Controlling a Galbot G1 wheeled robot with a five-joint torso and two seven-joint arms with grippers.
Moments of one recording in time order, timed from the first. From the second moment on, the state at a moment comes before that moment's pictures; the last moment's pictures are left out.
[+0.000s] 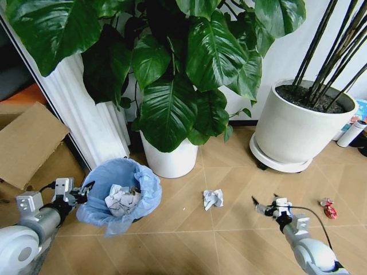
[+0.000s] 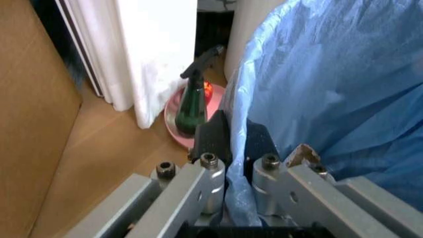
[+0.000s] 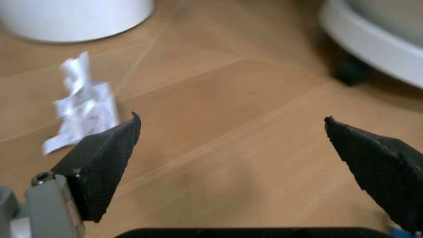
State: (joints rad) left arm 1.67 -0.79 -0.86 -2.16 -1.00 0.49 -0.13; right arm -1.35 0.99 0.42 1.46 0.42 0.04 -0.16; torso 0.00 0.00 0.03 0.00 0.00
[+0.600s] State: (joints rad) left arm 1.66 -0.78 -0.85 -2.13 -0.99 0.49 -0.13; right arm -1.02 1.00 0.12 1.21 0.49 0.05 -0.29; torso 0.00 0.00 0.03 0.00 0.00
